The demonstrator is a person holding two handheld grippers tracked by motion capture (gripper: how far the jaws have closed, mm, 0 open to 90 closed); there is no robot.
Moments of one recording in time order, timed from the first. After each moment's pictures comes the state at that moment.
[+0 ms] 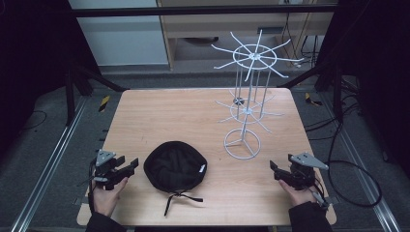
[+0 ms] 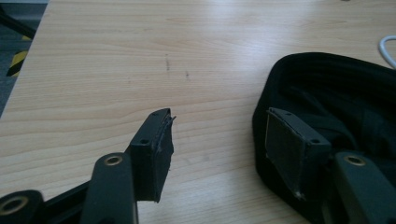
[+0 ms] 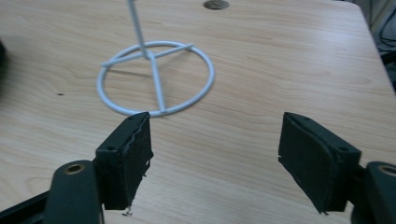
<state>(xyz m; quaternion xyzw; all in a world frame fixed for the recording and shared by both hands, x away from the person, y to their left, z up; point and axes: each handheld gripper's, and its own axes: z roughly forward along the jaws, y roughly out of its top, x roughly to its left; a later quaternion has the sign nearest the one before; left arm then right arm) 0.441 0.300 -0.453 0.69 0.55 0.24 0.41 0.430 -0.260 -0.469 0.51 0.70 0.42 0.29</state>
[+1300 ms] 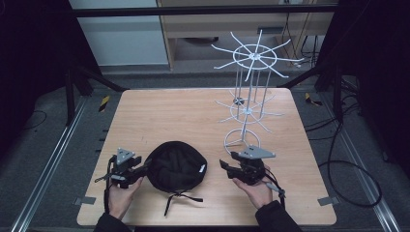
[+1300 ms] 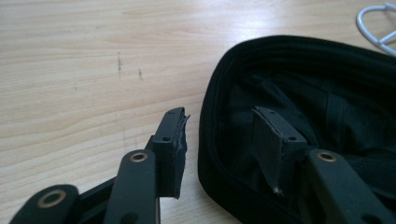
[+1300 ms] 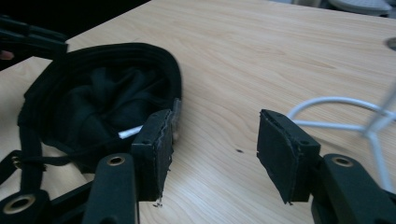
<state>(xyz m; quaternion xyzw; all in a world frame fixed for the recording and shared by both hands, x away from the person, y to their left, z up) 0.447 0.257 -0.455 0.72 0.53 0.24 0.38 0.446 -0.124 -0.440 0.39 0.76 0.48 0.18</state>
